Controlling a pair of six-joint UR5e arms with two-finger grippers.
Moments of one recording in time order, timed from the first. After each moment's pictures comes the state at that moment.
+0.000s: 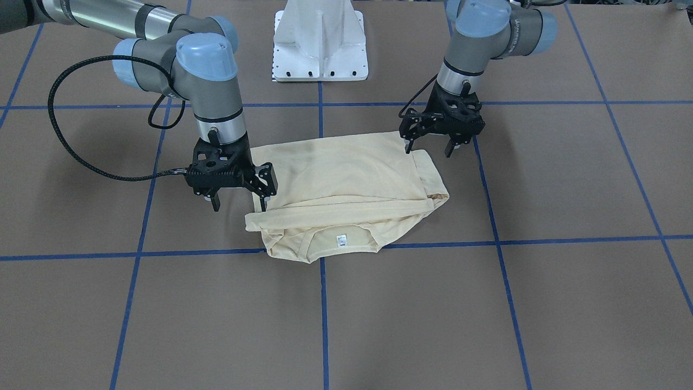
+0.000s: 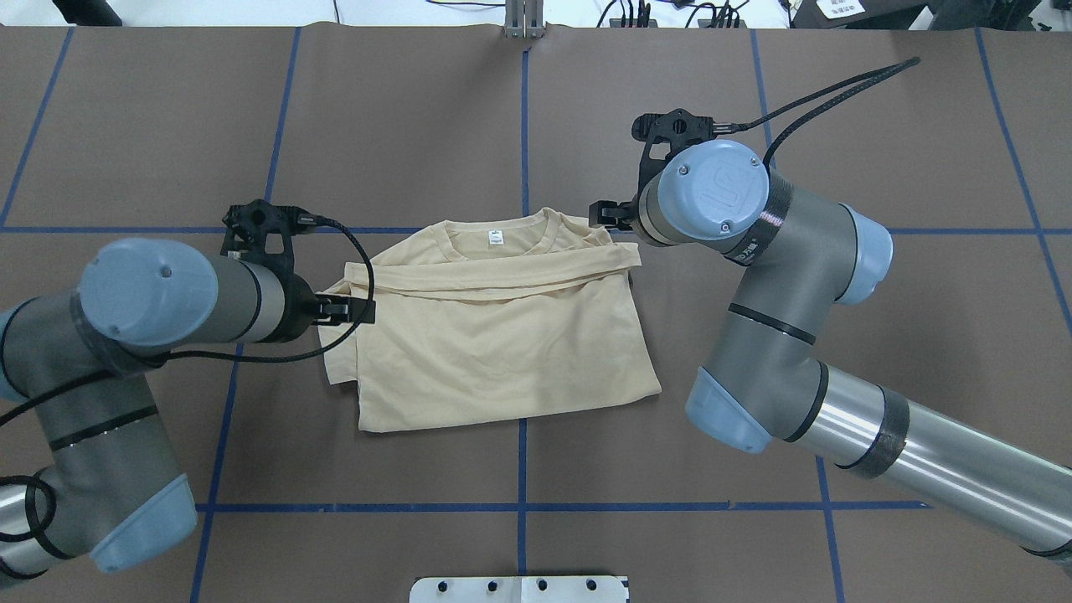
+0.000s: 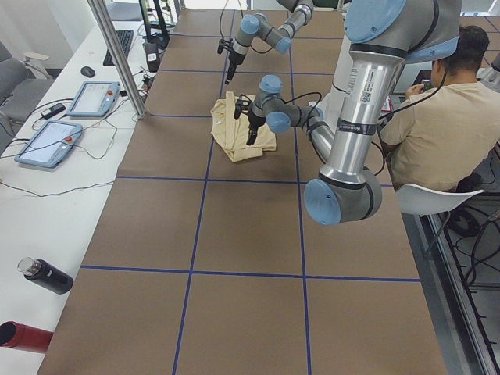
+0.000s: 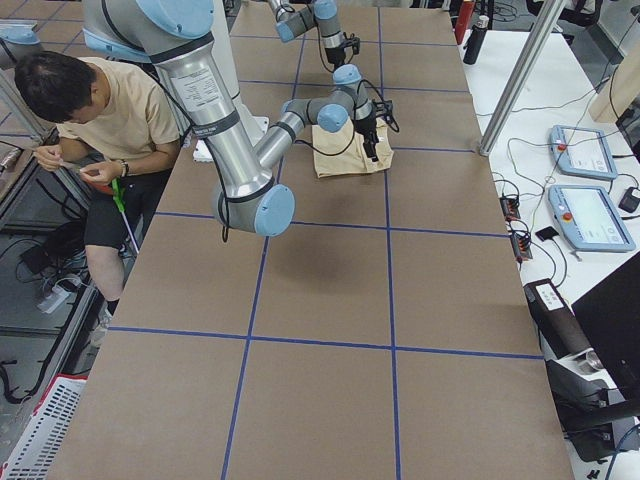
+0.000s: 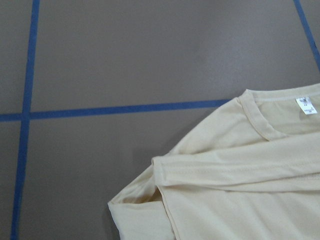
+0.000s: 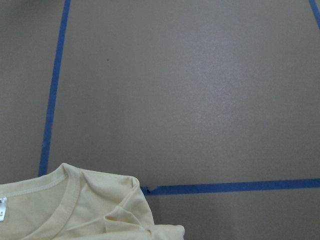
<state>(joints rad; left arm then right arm) -0.48 -1.83 -1.96 -1.89 -1.68 -1.25 0.61 -1.00 1.71 -1.42 1.60 1.20</state>
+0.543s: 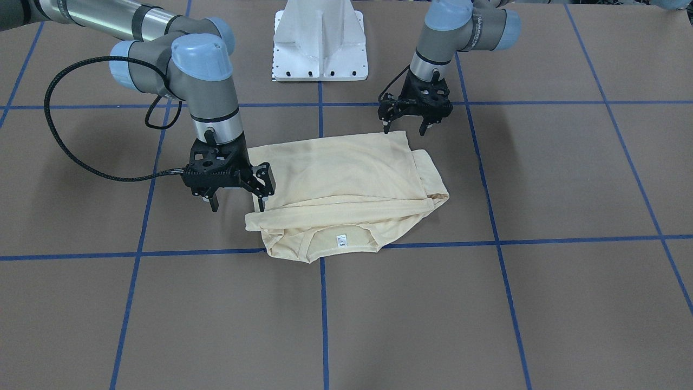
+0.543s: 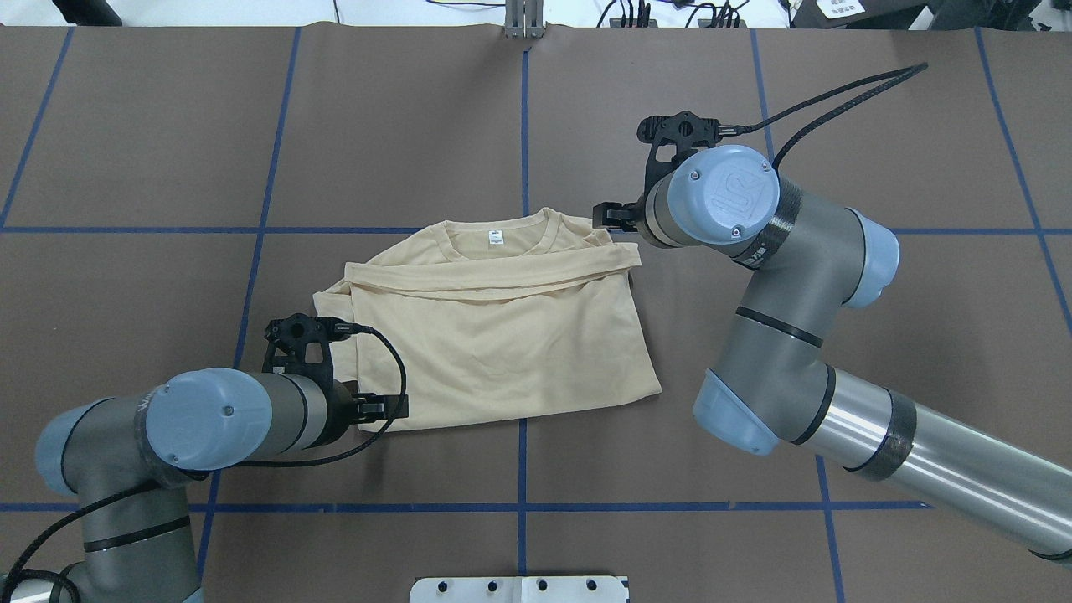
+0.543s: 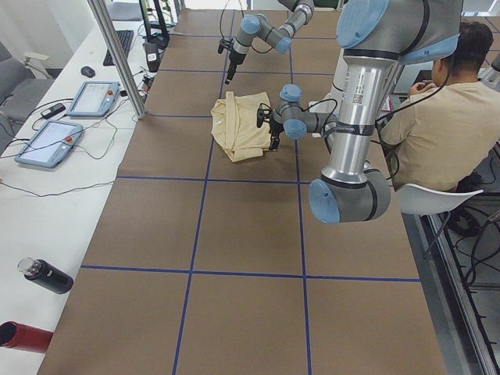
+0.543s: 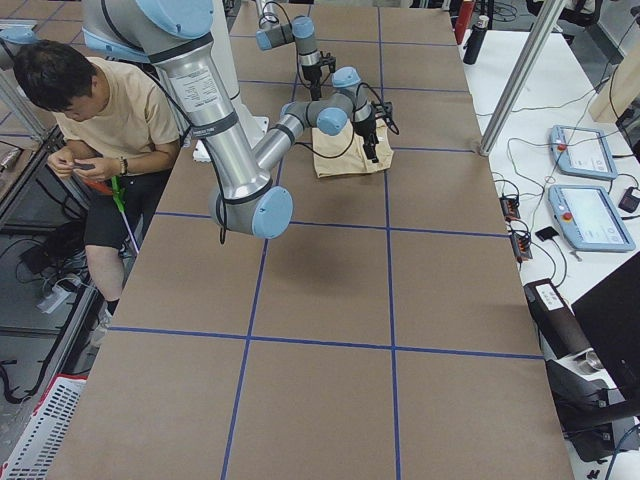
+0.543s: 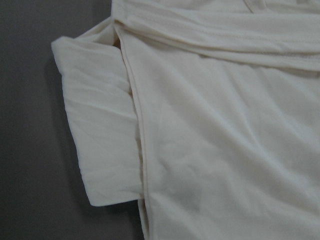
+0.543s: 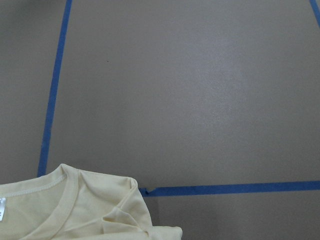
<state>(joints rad) -0.32 -1.81 -1.93 -1.92 -1.61 -1.39 0.61 -1.01 1.71 -1.40 1.60 1.20</state>
